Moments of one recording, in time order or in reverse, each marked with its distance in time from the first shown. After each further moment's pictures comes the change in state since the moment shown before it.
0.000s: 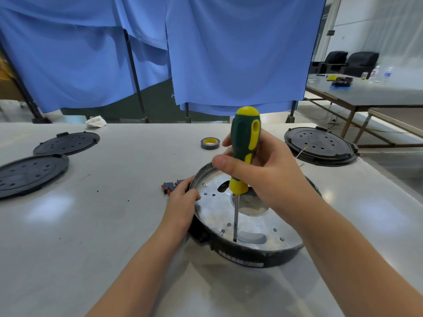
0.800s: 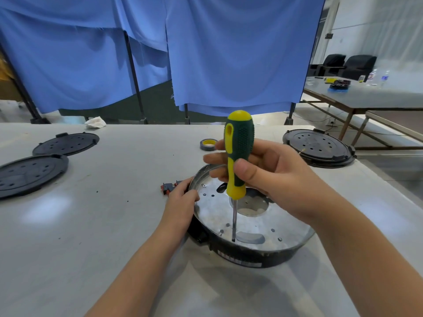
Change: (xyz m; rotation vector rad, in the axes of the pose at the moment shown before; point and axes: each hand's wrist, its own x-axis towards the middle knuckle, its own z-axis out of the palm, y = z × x) left_hand 0.001 -0.003 -0.002 -0.006 -0.011 0.057; right_hand -0.008 -0.007 -0.017 0.183 -0.268 0.046
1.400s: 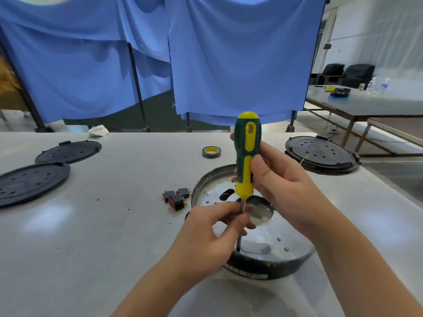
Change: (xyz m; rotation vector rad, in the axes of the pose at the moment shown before) left_hand -0.056 0.020 0.009 0.401 -0.332 0.592; right_hand 0.003 0.027 -0.005 -0.091 0.186 -0.061
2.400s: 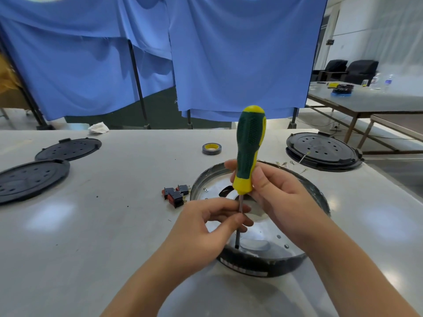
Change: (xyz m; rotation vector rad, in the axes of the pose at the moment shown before) left_hand 0.002 -0.002 -0.006 -0.129 -0.026 -0.063; right_hand -0.014 0.022 0.002 0.056 -0.009 0.085
